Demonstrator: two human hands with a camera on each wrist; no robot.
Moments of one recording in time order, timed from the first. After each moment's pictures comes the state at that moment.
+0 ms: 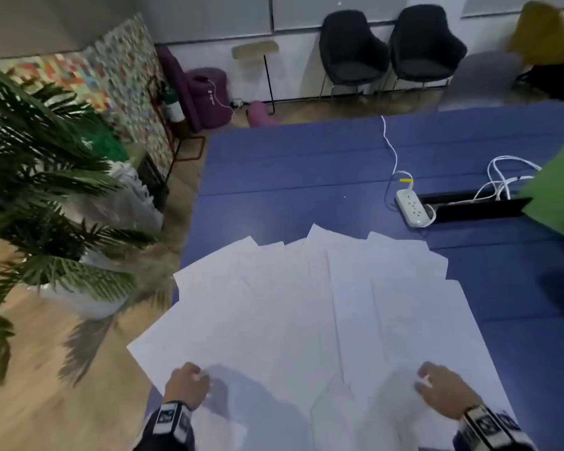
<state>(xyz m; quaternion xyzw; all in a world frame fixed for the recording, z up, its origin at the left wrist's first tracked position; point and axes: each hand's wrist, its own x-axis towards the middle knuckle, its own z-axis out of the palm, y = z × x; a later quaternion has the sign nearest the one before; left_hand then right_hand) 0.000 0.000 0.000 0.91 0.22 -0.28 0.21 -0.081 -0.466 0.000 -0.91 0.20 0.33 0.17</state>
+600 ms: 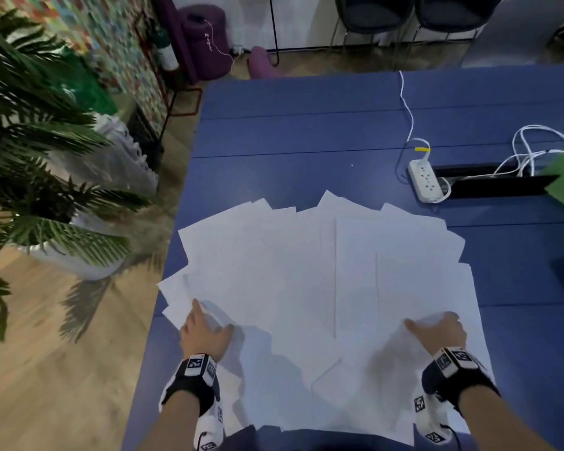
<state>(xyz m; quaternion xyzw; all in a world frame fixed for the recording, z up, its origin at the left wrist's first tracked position) 0.032 -0.049 -0.020 0.91 0.24 -0.18 0.27 -0.015 -0.469 -0.014 -0.81 0.50 0.14 0.25</state>
